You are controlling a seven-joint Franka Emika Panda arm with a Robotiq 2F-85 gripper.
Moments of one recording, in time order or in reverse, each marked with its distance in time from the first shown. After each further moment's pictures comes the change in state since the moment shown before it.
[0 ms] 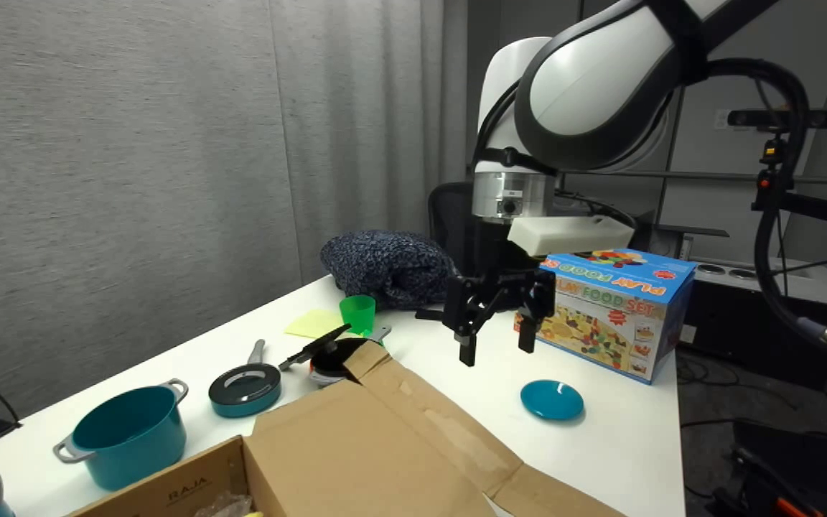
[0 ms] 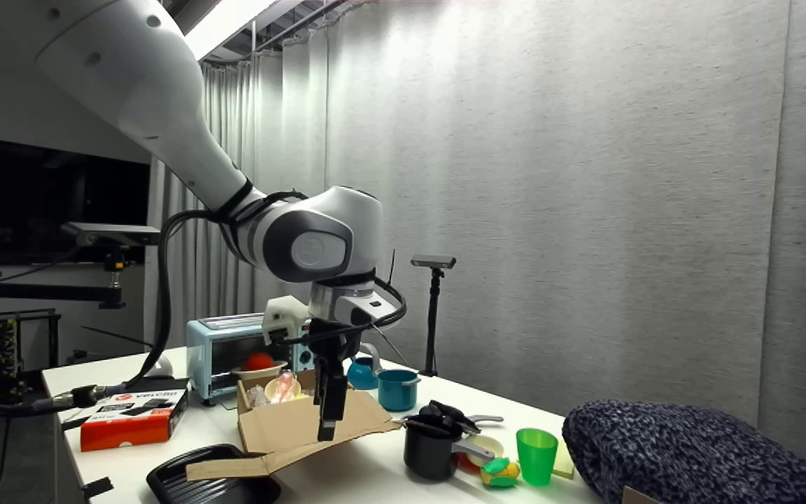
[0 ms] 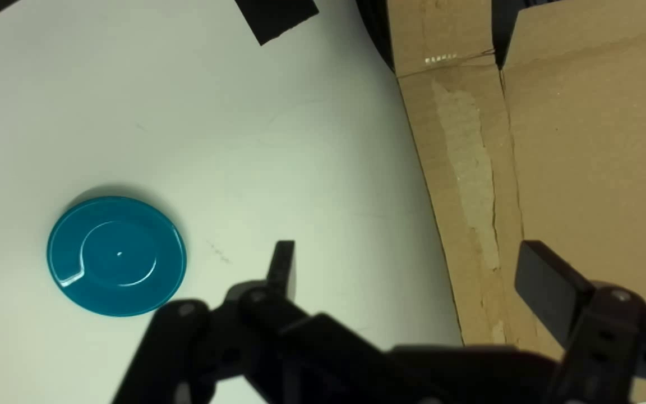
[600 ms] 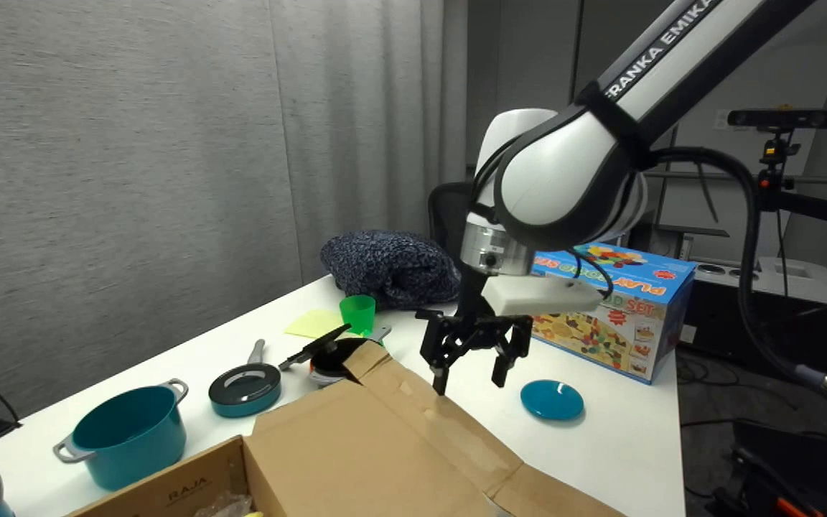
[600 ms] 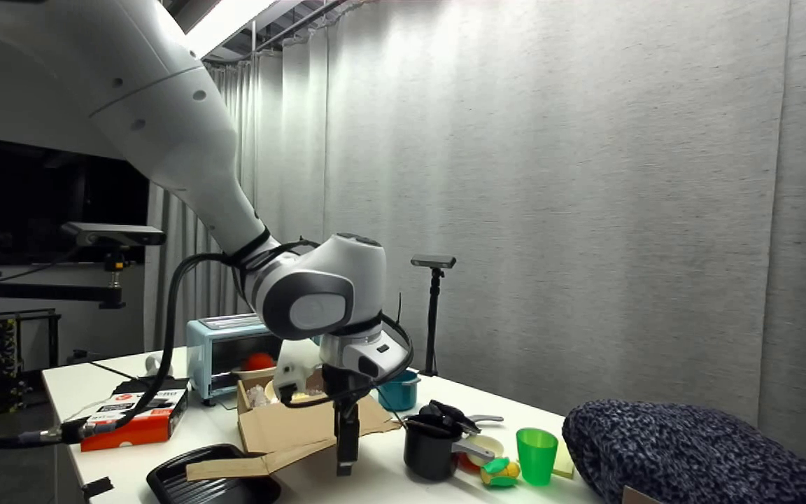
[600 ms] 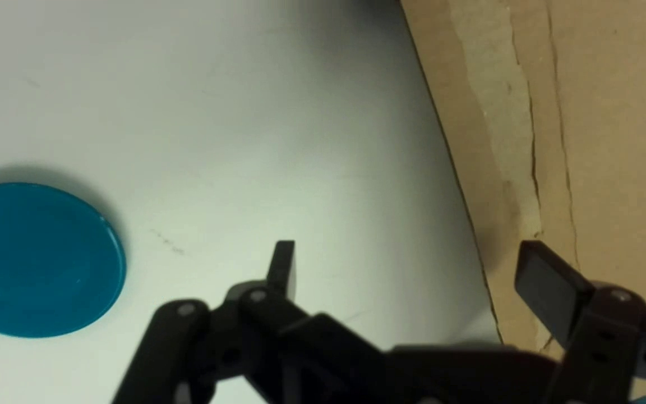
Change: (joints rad) arm 0.000 0.154 0.007 -0.023 0.102 0.288 -0.026
